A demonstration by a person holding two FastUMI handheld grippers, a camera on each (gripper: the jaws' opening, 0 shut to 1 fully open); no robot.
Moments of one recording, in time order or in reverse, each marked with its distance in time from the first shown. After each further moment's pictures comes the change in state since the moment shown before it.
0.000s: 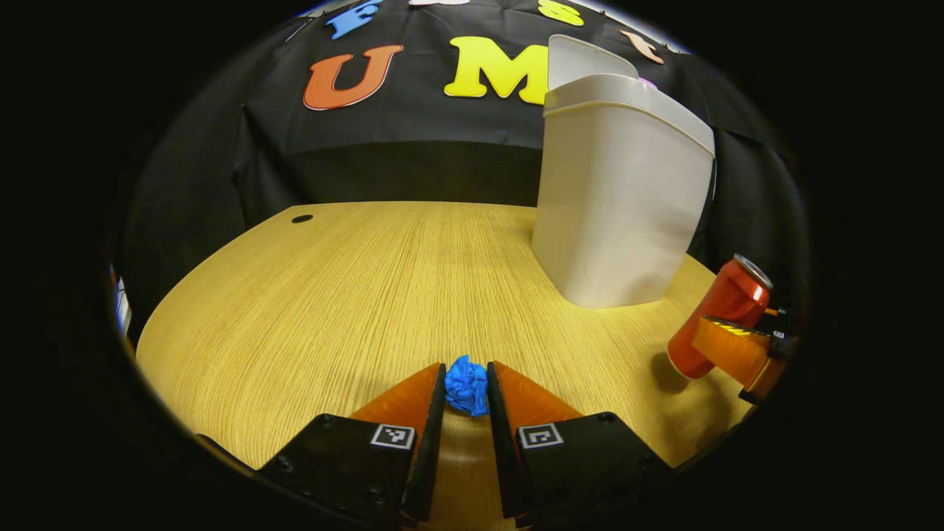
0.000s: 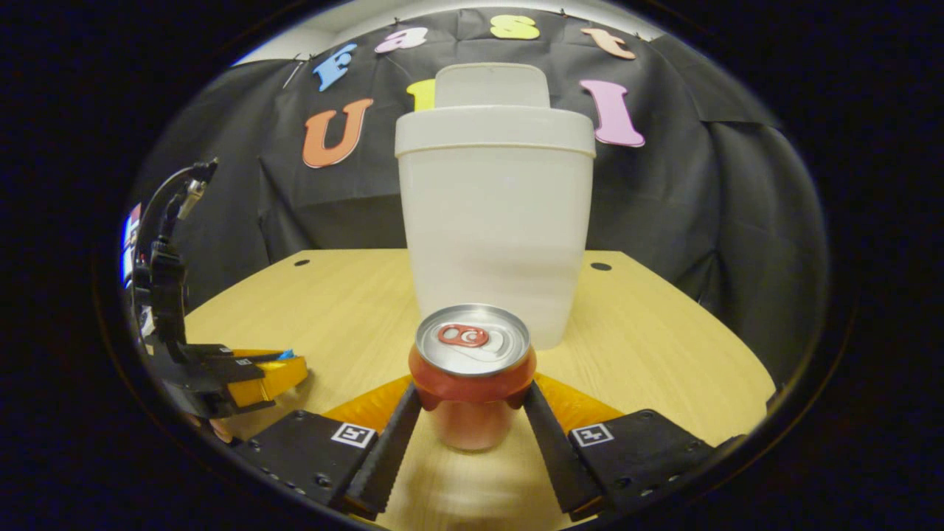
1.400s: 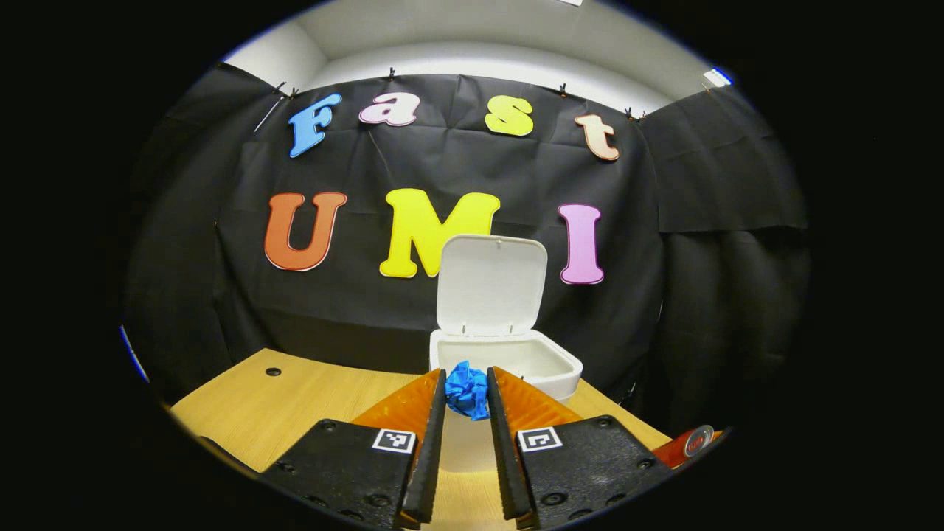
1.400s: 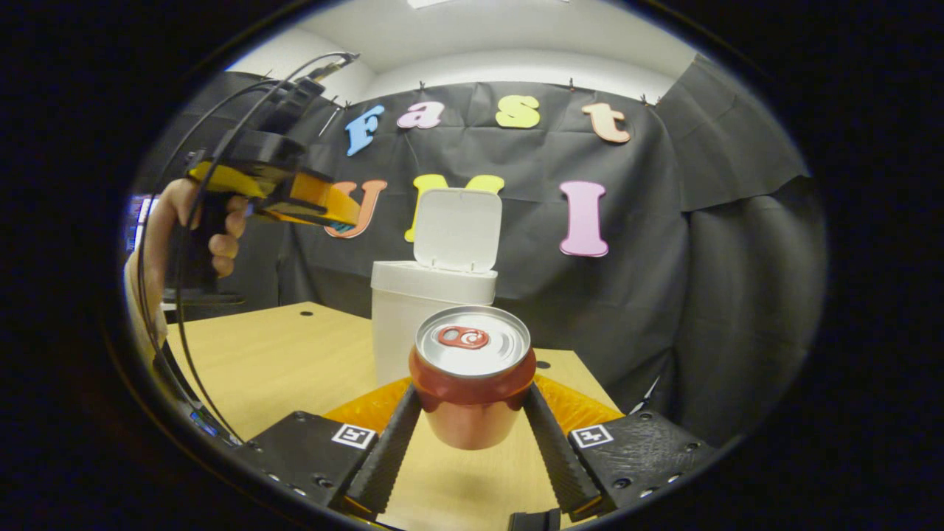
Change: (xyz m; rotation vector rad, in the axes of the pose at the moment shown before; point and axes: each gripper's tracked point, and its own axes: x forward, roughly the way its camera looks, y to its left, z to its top) left arm -0.109 -0.150 0.292 0.019 -0.488 -0.095; right arm -0.125 -0.117 0.084 -0.103 -0.319 0.027
